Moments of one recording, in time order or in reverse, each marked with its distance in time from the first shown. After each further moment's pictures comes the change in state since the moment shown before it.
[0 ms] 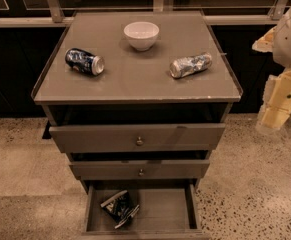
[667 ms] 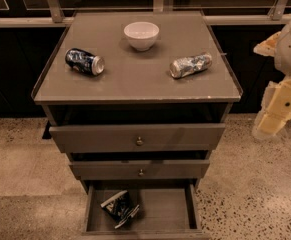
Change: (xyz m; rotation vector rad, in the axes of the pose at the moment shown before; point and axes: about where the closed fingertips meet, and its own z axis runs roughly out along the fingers) arm 0.000 0.005 0.005 0.031 -0.053 0.026
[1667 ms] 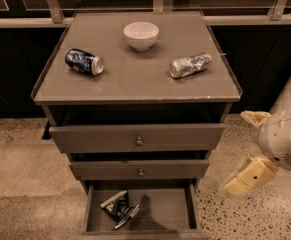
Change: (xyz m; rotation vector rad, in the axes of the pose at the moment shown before) arm 0.019 0.081 0.097 -0.033 -0.307 0.253
